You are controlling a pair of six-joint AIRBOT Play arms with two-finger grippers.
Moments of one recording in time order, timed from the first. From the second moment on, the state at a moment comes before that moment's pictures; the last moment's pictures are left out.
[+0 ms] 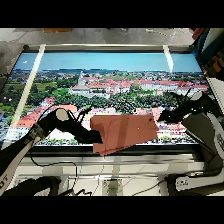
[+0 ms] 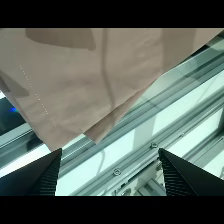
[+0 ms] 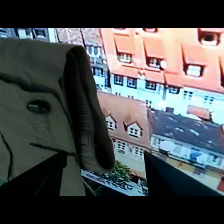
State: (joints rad) left arm -0.37 -1.26 0.81 0.86 -1.23 -1.41; right arm -0.28 -1.61 1.13 -1.09 1.37 1.12
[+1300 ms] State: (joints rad) left arm -0.34 -1.25 0.97 0.97 -1.20 -1.31; right arm -0.10 -1.62 1.21 -0.85 1.40 0.93
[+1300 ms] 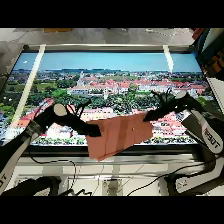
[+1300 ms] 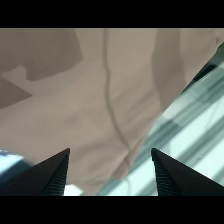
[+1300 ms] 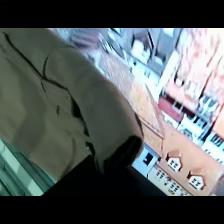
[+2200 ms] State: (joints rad) left arm -0.22 -0.96 1.48 1.57 -1.11 -1.29; right arm -0.76 -1.08 1.51 -1.74 1.65 1.86
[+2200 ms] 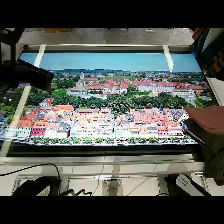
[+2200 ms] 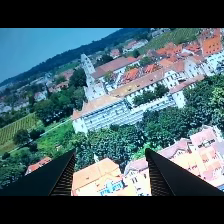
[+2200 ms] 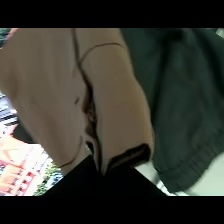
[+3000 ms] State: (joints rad) left arm -0.22 -0.97 1.48 1.60 -1.10 -1.29; right arm -1.09 -1.05 1.50 -1.58 1.65 1.79
